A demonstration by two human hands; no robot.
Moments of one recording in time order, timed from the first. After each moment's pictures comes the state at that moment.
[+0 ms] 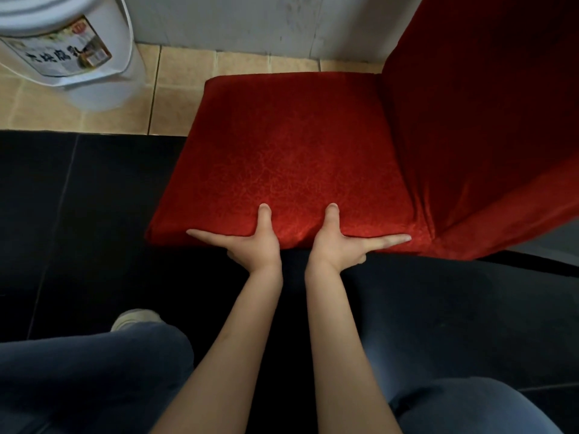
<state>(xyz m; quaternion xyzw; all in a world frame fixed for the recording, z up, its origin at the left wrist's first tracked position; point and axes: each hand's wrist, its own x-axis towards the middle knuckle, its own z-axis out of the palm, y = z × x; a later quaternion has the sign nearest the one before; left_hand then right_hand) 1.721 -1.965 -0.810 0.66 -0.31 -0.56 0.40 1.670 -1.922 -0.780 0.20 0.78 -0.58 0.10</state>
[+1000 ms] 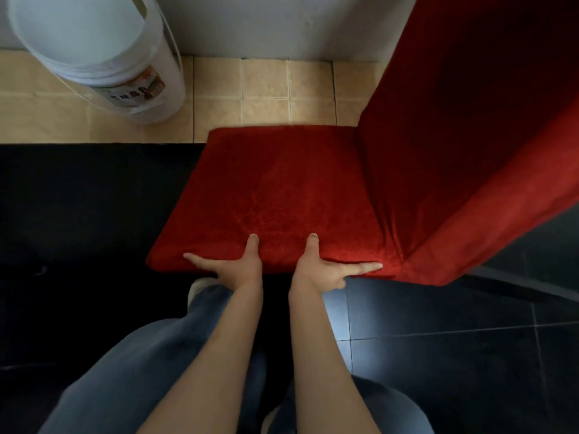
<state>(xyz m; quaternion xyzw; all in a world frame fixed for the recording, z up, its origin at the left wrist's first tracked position) 1.818 -1.990 -0.663 0.78 -0.26 -0.51 0.24 1.759 -1.951 -0.636 0.38 0.76 -0.51 0.15</state>
